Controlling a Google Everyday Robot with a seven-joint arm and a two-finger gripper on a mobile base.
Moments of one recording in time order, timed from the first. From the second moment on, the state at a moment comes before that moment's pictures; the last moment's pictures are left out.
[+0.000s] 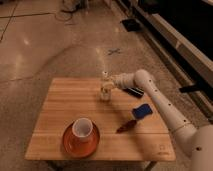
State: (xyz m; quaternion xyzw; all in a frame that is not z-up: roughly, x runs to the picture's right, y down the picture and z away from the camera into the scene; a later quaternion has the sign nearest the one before) arm 0.019 -0.050 0.897 0.38 -0.17 -0.82 0.41
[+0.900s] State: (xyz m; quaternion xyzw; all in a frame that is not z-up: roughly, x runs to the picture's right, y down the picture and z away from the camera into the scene) arm 0.020 -0.033 0.906 0.37 -0.13 -0.83 0.41
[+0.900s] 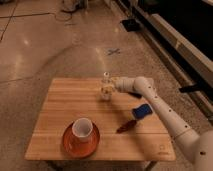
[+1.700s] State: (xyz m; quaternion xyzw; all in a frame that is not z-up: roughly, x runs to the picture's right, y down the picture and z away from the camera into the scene) arm 0.038 -0.021 0.891 0.35 -0.15 -0.84 0.39
